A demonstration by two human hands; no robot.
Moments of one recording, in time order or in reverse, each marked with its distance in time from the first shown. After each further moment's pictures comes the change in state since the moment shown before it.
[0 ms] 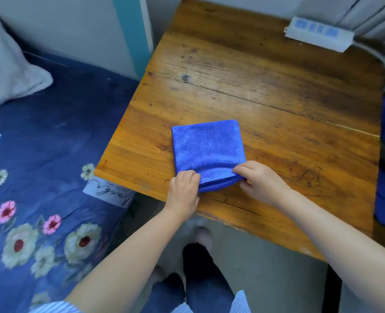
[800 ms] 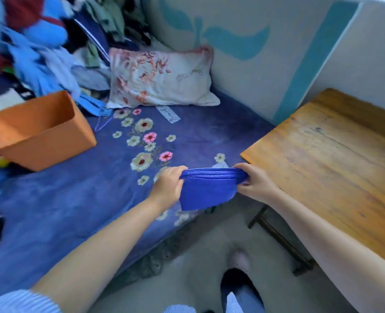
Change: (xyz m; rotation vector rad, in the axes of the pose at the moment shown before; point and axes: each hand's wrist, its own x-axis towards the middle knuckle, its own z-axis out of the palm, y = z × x) left_hand -0.338 -0.094 -0.259 -0.246 0.260 -0.663; right_hand -0.004 -0.370 -0.004 0.327 -0.117 -0.136
